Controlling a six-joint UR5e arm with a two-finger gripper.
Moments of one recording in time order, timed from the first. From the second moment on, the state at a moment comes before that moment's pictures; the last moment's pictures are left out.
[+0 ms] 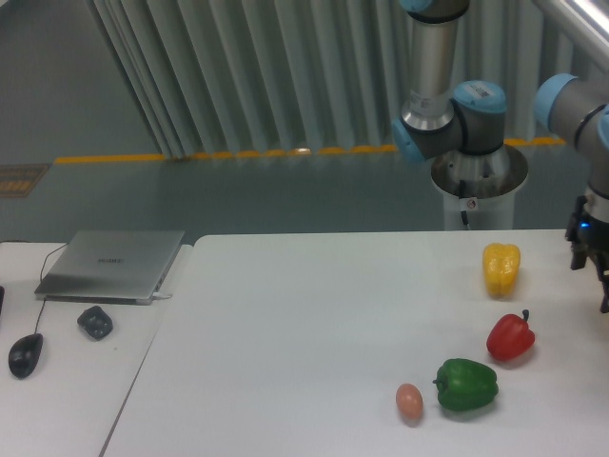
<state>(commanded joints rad) 2.52 -1.82 -1.57 -1.27 1.53 1.60</state>
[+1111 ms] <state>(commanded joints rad) 2.29 -2.07 -1.42 -1.06 1.59 1.44</state>
